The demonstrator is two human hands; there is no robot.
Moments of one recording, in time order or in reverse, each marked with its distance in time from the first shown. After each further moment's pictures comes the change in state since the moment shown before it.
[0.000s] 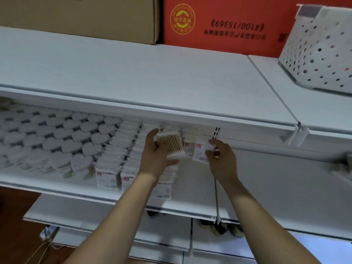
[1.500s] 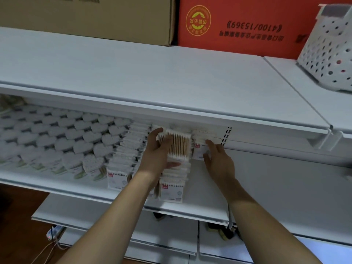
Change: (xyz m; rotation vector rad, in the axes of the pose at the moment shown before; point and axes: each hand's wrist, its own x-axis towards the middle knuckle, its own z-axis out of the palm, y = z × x) left_hand 0.006 0.015 -0.027 0.039 -0.028 -0.031; right_hand 0.010 0.011 0.047 -0.428 -0.145 -0.158
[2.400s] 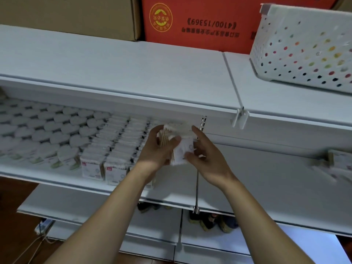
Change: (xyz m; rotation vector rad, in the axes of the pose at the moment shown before) left_hand -0.039 -0.017 0.076 0.180 -0.099 0.082; right_hand -0.063 -0.008 -0.126 0.750 -0.221 -0.086
